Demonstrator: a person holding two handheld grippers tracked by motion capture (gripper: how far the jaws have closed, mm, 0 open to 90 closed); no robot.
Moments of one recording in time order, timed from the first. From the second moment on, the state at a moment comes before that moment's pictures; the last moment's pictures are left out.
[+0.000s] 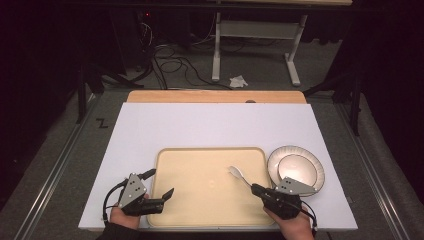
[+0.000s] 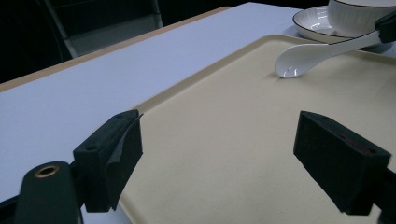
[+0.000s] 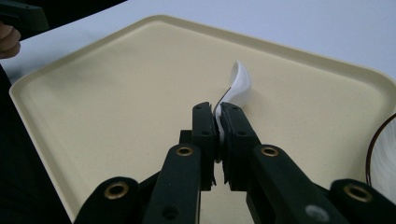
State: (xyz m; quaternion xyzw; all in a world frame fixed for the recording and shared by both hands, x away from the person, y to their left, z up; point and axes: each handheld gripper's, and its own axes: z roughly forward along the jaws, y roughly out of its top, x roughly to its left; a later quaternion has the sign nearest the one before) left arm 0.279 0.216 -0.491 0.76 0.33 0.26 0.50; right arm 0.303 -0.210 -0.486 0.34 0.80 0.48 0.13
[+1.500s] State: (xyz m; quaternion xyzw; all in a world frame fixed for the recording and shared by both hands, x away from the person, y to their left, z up) left arm 0.278 0.217 -0.490 0.76 0.33 0.26 0.50; right arm 0.308 -0.208 -0.505 0.37 0.85 0.35 0.13
